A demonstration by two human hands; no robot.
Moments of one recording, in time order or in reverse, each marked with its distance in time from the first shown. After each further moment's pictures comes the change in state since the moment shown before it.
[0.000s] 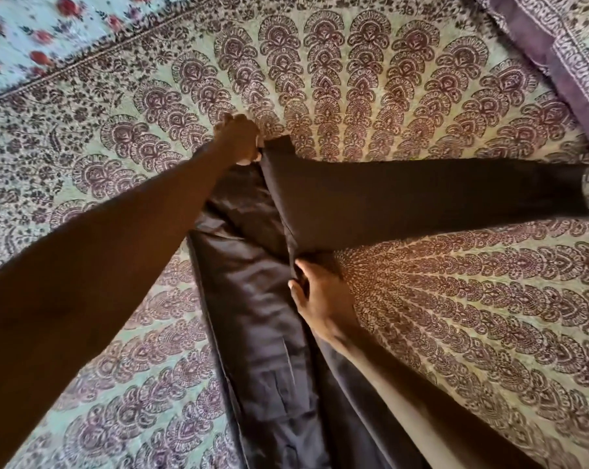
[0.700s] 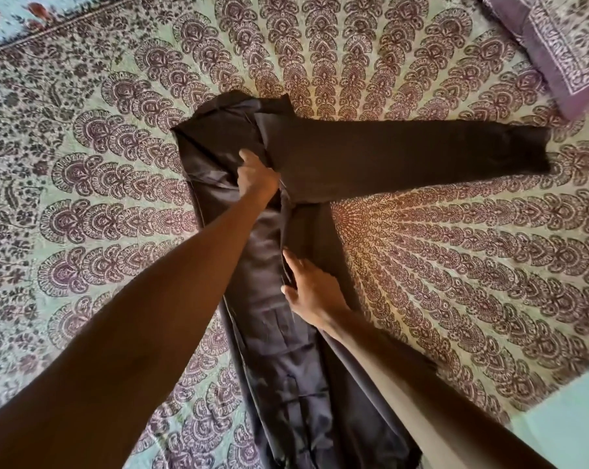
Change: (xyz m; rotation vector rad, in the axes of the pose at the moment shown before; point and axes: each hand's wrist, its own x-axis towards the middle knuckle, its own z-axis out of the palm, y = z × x) left_hand -0.300 0.100 -0.125 -0.755 -0.067 -0.522; right_hand -0.081 -0.013 0.022 -0.204 -0.293 -0.001
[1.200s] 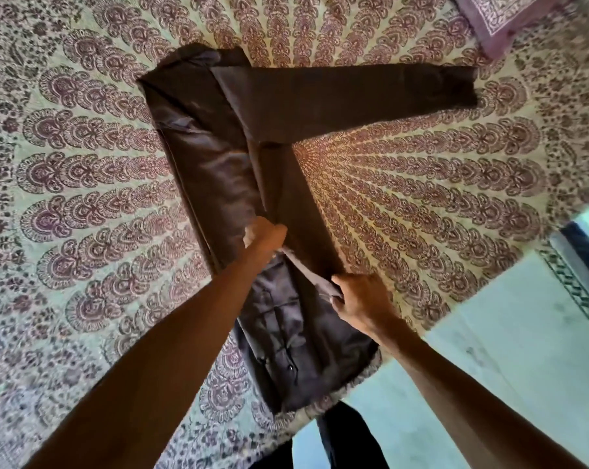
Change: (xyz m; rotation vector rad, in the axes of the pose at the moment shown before) left_hand -0.206 -0.103 0.040 0.002 -0.322 -0.266; right_hand -0.195 0.074 0.021 -0.217 0.041 0.182
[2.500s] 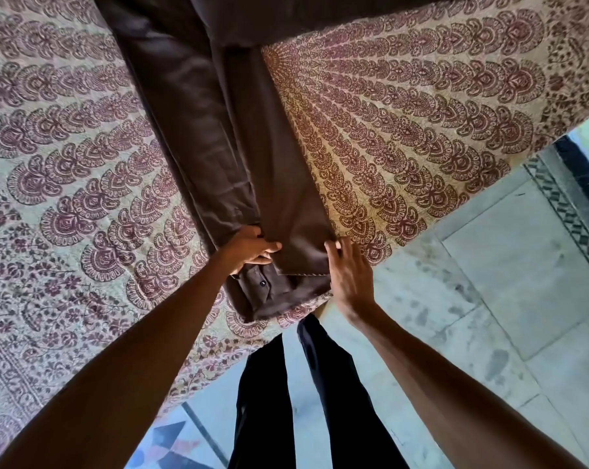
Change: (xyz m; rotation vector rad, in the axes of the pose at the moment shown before) left_hand -0.087 -0.154 0.063 -0.116 -0.507 -0.008; right_hand -0.117 0.031 0.097 -0.099 0.225 0.079
